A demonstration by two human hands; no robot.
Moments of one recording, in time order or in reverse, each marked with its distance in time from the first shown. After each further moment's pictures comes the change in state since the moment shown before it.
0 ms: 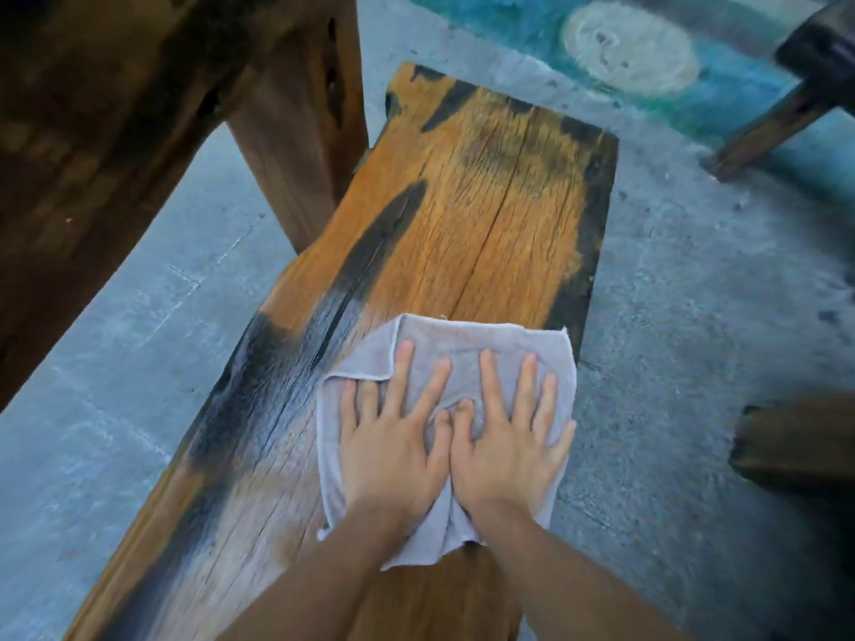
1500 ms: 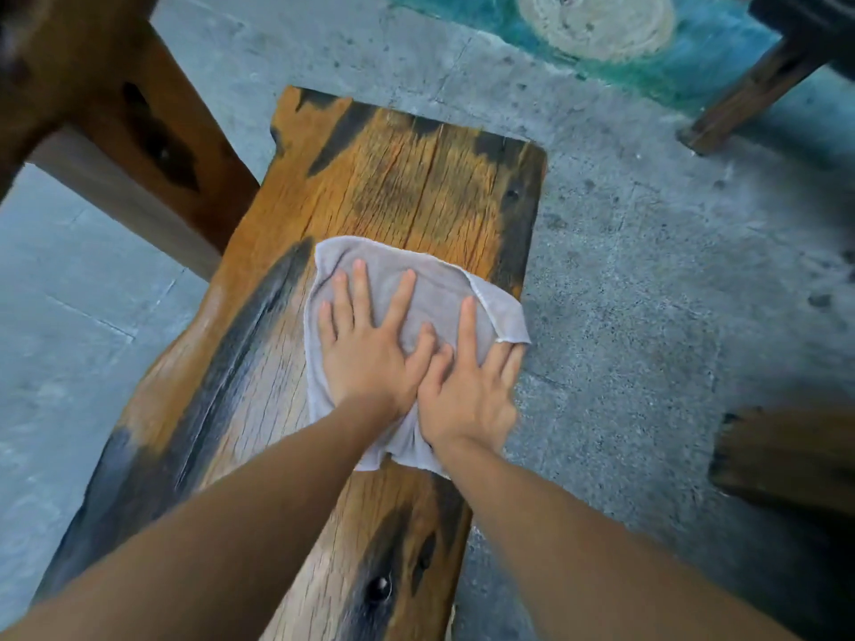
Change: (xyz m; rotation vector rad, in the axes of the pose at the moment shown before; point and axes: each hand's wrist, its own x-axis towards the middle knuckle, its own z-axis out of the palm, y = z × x) left_hand 0.199 0.095 0.009 0.077 0.023 -0.022; right_hand 0.174 0.011 -0.043 0.217 -0.058 0.133
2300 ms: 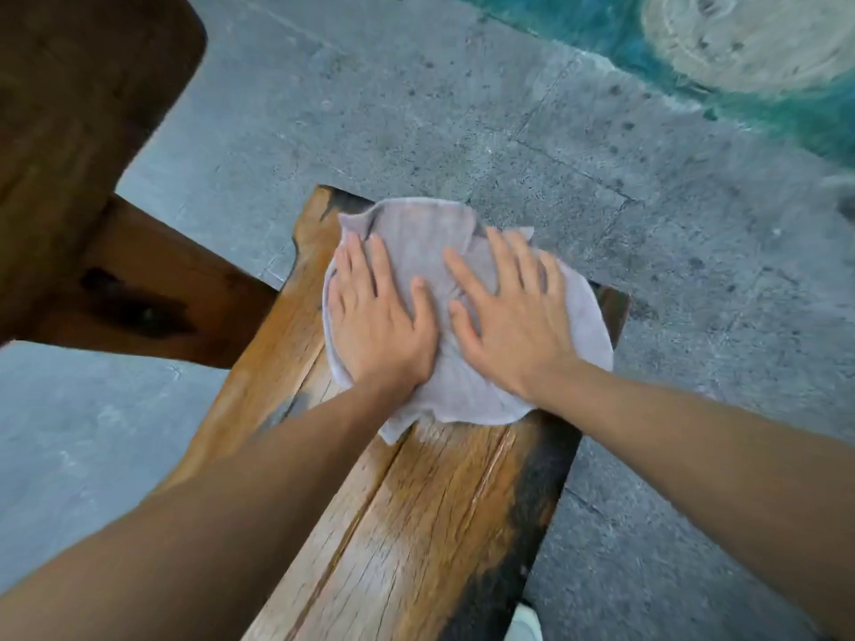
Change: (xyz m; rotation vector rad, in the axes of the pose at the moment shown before) left_hand 0.224 0.020 -0.025 -0.069 0.122 -0.352; right_hand 0.280 -0.095 -0.055 -0.271 -0.082 -0.835
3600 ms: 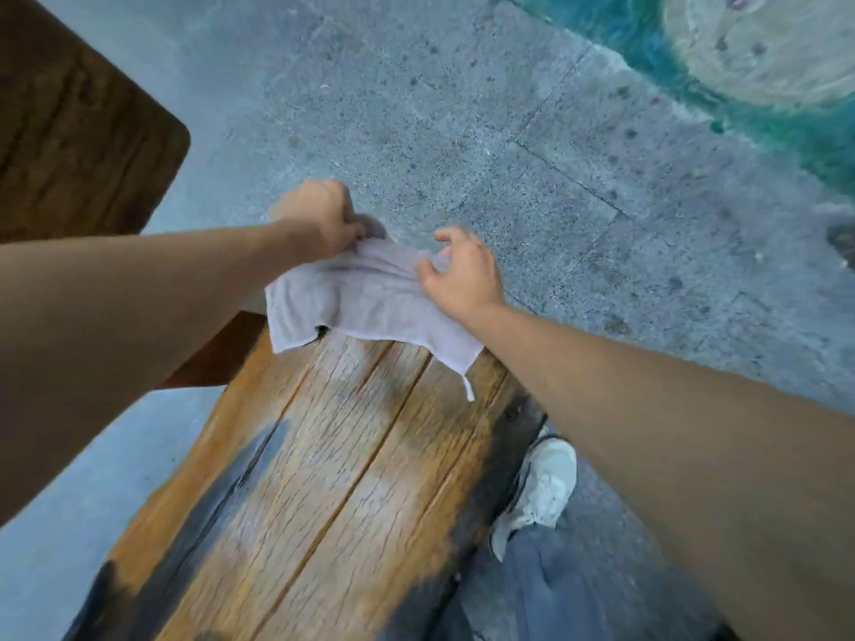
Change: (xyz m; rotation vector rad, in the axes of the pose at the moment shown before) left_hand 0.186 0.022 -0.083 0.231 -0.453 0.063; right_hand 0.119 0.010 -0.027 0.650 -0.198 0.324
